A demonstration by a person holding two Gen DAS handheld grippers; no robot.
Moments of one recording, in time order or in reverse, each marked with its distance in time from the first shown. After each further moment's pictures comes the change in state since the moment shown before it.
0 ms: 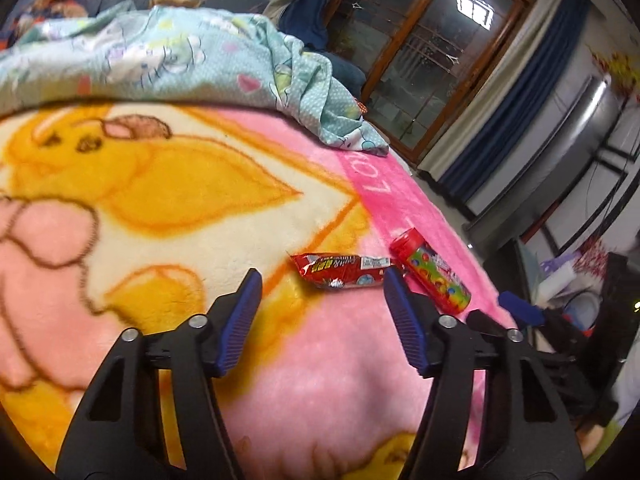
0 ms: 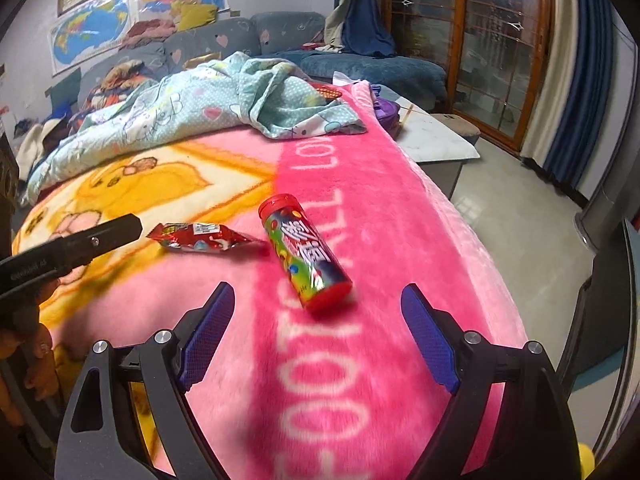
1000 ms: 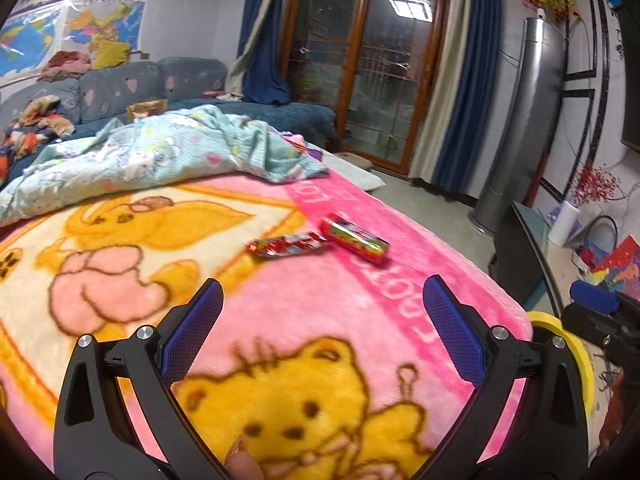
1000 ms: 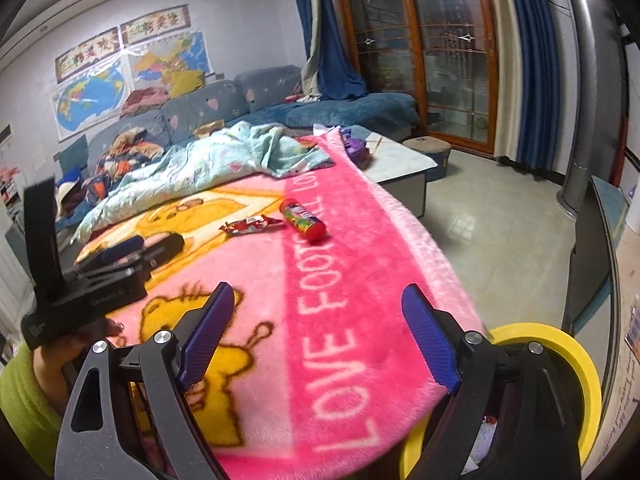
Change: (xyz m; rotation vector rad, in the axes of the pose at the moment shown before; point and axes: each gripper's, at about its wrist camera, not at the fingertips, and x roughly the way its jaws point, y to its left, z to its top) left arm -0.107 -0.089 -0.072 0.328 -0.195 0.107; right arm -0.185 -0.010 -0.096 0.161 -0.182 0.025
